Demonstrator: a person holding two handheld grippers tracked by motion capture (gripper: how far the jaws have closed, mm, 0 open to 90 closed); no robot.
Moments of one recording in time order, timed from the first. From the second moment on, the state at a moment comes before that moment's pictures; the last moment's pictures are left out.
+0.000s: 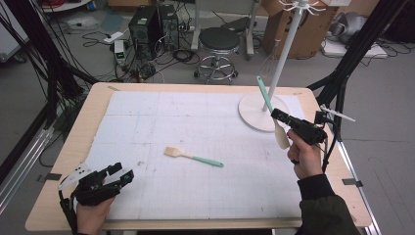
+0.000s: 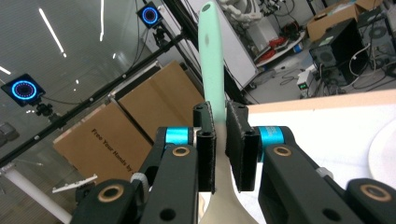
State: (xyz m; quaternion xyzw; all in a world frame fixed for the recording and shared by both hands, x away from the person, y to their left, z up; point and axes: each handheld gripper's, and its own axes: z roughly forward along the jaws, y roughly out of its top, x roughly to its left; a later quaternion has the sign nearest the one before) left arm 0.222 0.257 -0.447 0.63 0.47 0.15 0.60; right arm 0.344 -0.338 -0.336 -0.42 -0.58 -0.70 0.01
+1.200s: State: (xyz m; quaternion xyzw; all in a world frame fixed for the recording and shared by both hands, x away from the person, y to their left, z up) left arm 0.231 0.251 -0.449 0.63 0.47 0.14 0.61; right arm 0.371 -0.370 -0.284 -0.41 -0.49 -0.77 -0.03
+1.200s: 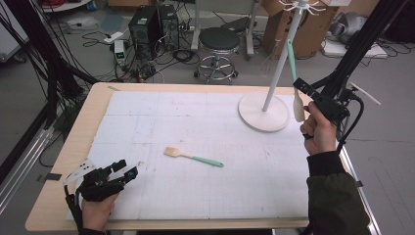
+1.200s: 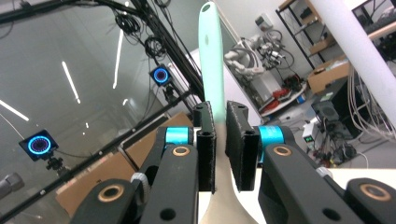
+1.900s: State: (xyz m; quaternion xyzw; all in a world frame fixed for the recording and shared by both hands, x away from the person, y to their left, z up) left arm 0.233 0.253 -0.451 0.63 0.47 0.13 0.61; right arm 0.374 -0.381 -0.255 -0.40 -0.46 -0.79 -0.05
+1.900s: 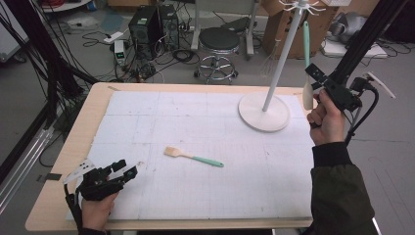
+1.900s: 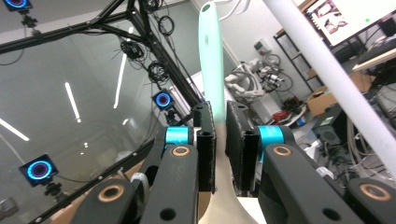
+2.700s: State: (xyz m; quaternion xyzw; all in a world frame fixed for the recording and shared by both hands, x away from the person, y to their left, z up) left arm 0.234 0.254 -0.452 0.62 0.47 0.13 0.61; right arm 0.389 -0.388 -0.244 -0.41 -0.44 -0.80 -0.06
